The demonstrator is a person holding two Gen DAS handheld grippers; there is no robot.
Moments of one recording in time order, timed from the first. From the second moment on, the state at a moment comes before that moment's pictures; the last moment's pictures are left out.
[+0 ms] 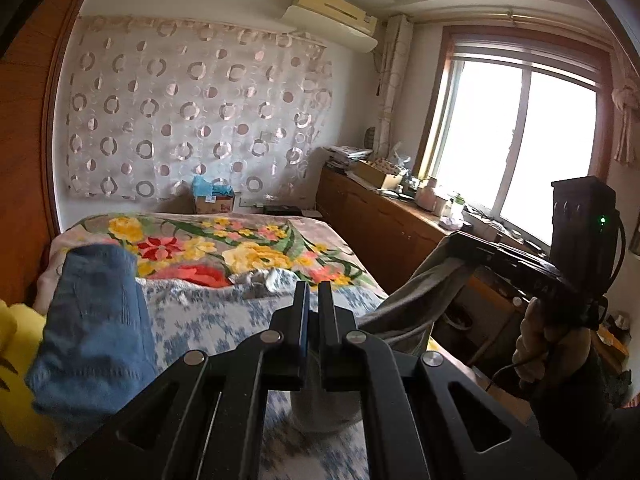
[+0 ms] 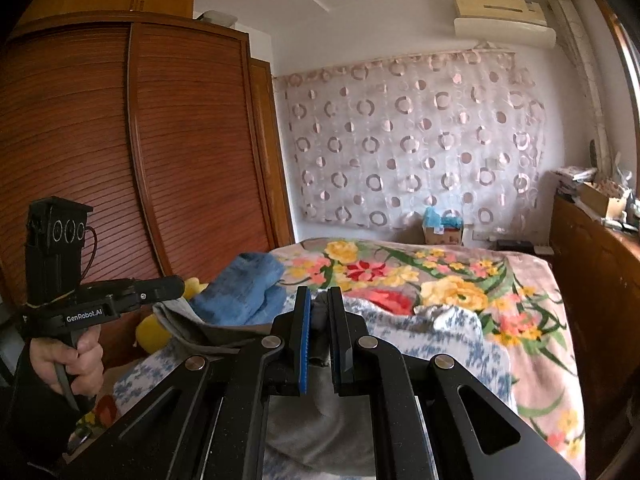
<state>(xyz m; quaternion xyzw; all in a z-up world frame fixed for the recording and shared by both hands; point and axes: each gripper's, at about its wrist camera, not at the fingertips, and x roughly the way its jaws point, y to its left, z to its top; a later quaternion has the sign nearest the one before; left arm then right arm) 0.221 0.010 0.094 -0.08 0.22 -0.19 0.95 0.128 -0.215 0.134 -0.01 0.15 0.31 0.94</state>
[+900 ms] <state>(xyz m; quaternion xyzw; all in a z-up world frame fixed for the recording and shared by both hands) 0.265 0.023 0.060 -0.06 0.28 -0.16 0.94 0.246 -0.145 0.089 -0.02 0.25 0.31 0.92</state>
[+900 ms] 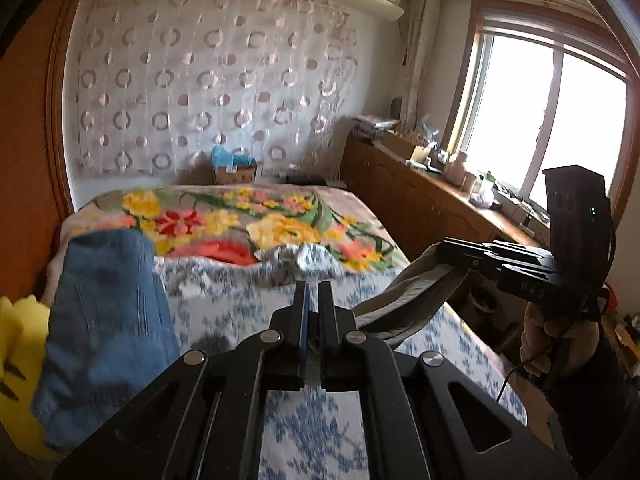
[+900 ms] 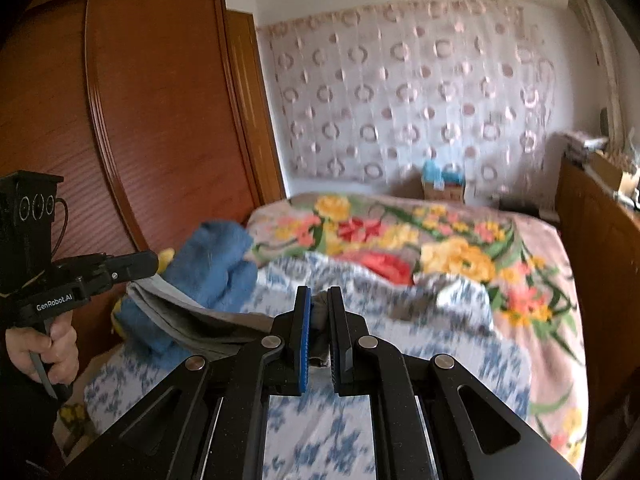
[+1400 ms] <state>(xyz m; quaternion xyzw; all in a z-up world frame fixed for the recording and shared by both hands) 0.179 0.007 0.020 -0.05 0.30 -0.18 0.94 0.166 -0.156 0.074 -0.03 0.28 0.29 0.91</state>
